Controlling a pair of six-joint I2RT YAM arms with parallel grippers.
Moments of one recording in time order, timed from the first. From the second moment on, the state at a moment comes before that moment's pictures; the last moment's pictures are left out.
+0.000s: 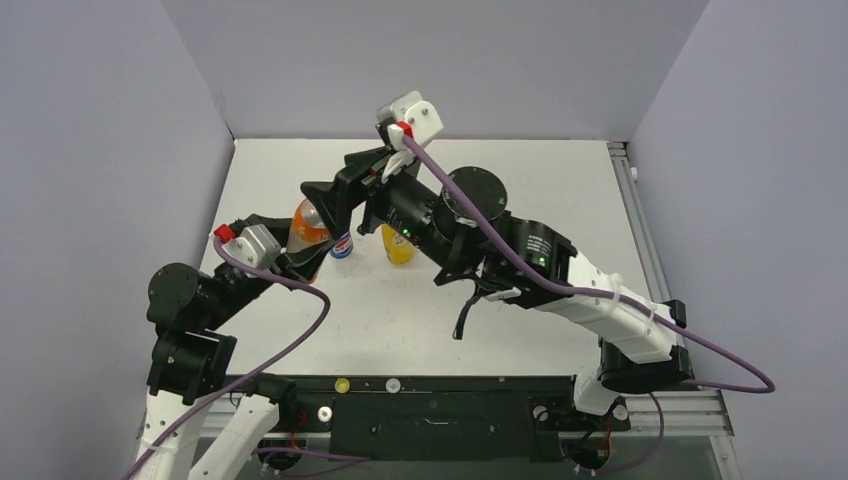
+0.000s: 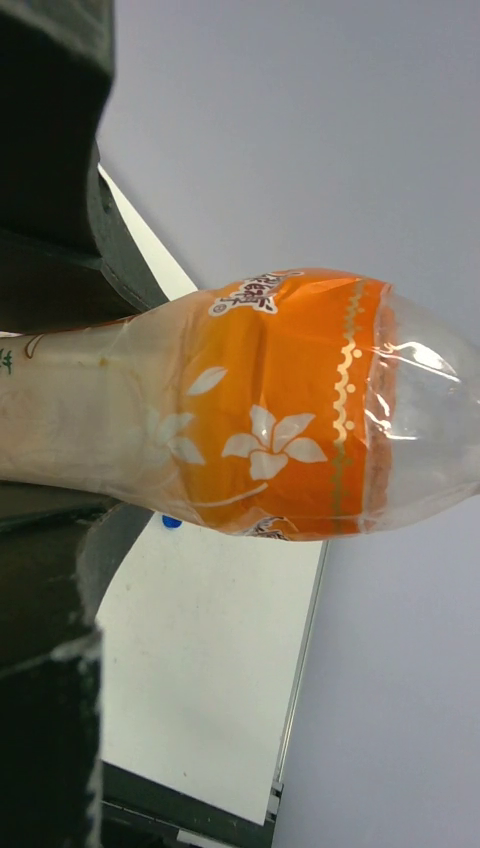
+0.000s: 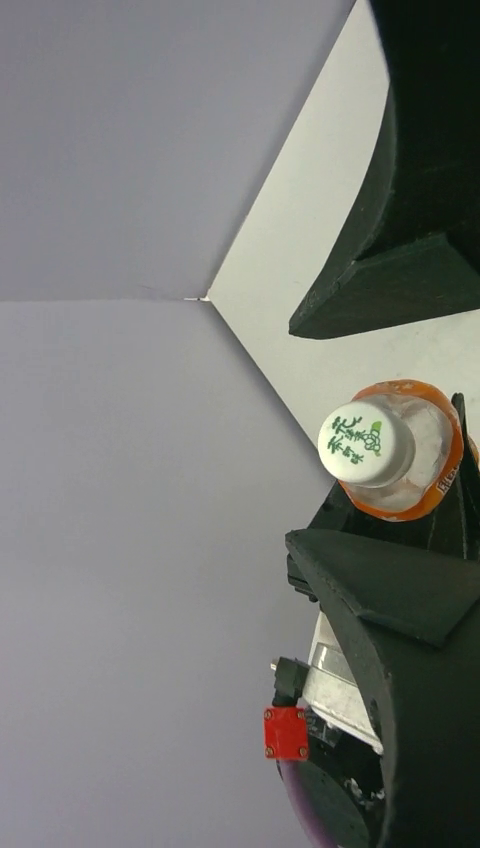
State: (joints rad) left arm -0.28 0.58 1.00 -0.20 0.60 0.05; right arm 1.35 1.62 2.21 -0.41 0.43 0.11
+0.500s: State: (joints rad) left arm -0.28 0.57 1.00 -0.23 0.56 0.10; right arm 1.17 1.69 2.24 -0.43 0.11 0.32
